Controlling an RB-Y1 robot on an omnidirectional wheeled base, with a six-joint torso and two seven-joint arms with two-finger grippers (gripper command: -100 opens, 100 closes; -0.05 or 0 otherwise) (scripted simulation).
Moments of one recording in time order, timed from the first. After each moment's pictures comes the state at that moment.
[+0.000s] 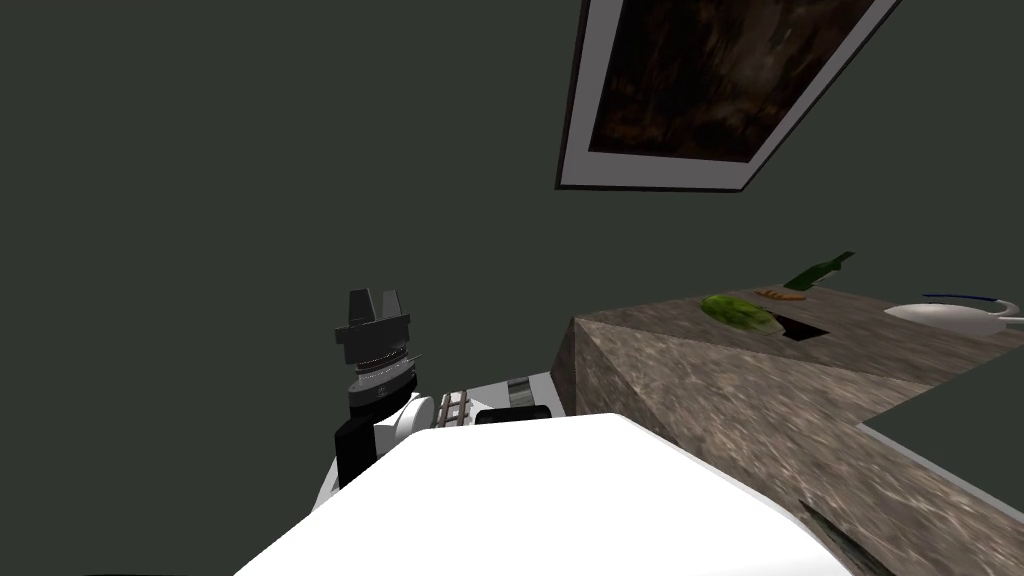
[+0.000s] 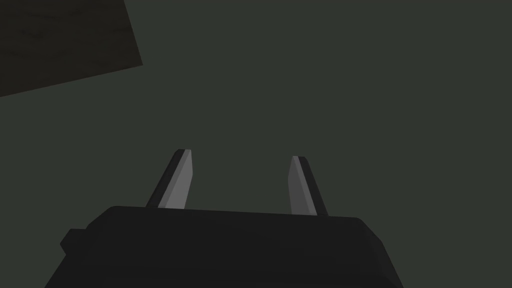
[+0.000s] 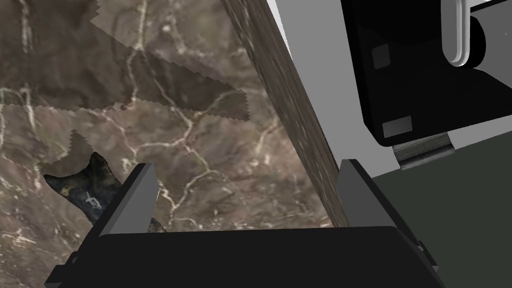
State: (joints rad) left arm 0.53 0.01 -0.05 -2.40 0.10 -0.62 -0.17; right arm 1.89 -1.38 -0.13 -1.69 0.32 -0.26 -0.10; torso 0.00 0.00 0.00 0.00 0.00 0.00
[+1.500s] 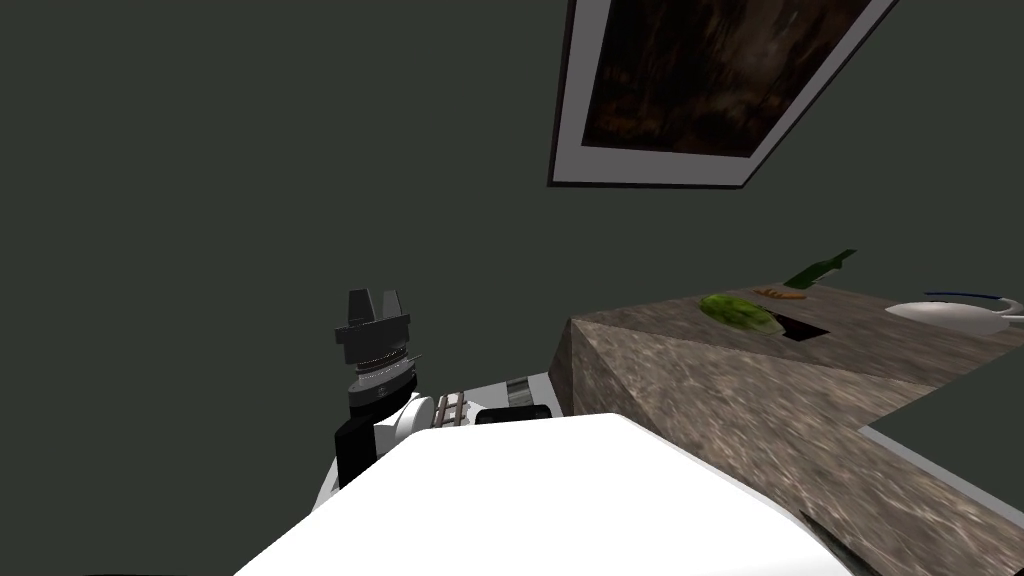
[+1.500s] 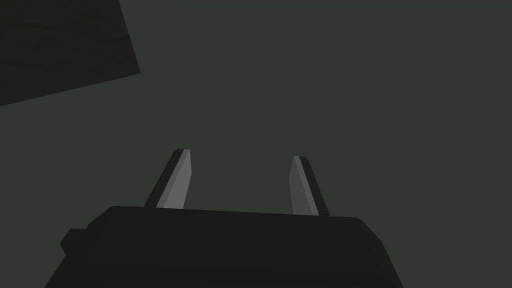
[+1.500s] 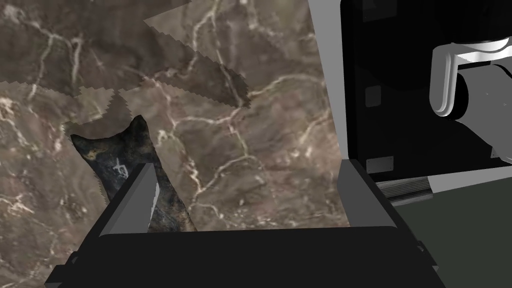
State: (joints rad) left arm 0.53 0.01 -0.05 -2.40 0.10 -0.62 -0.17; right arm 1.93 -1.45 -0.14 -1.69 0.40 -0.23 -0.07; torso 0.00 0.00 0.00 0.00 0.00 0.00
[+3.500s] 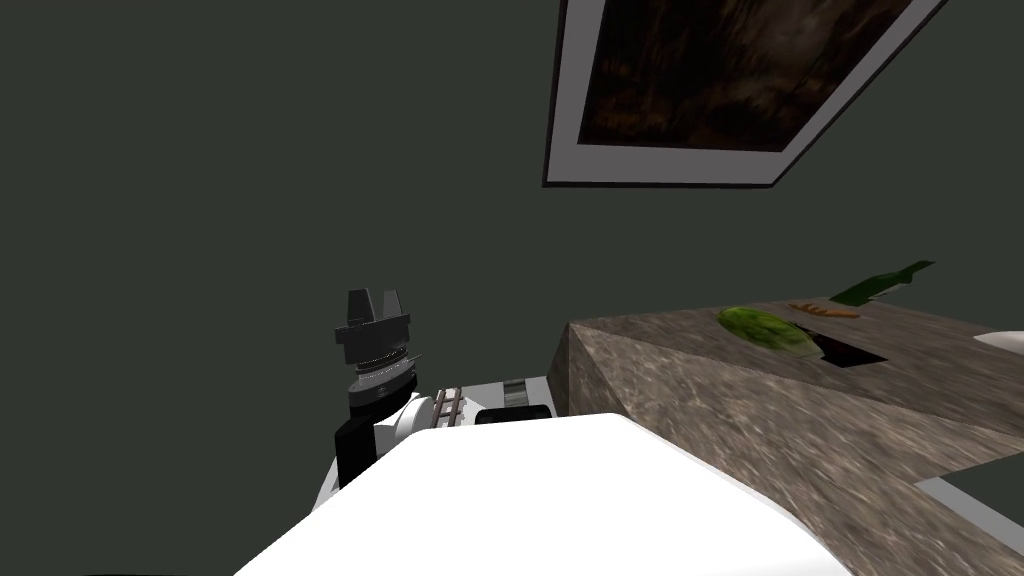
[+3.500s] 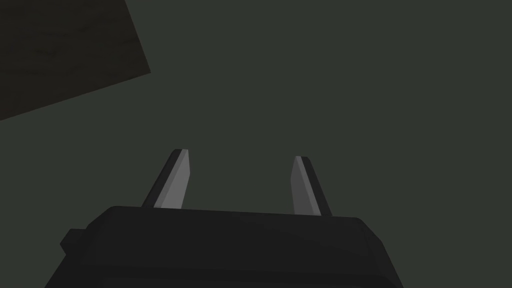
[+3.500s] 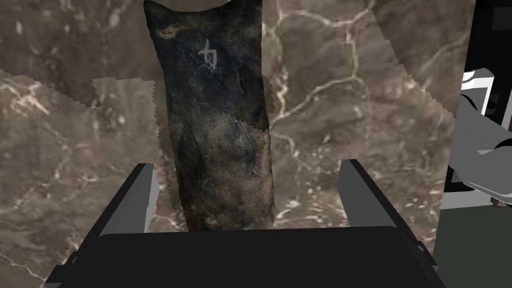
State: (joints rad) left arm 0.53 0.01 -0.05 -2.40 0.10 -0.62 -0.17; right arm 1.86 -1.55 -0.06 -1.71 0.42 -0.21 -0.05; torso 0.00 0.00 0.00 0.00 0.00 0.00
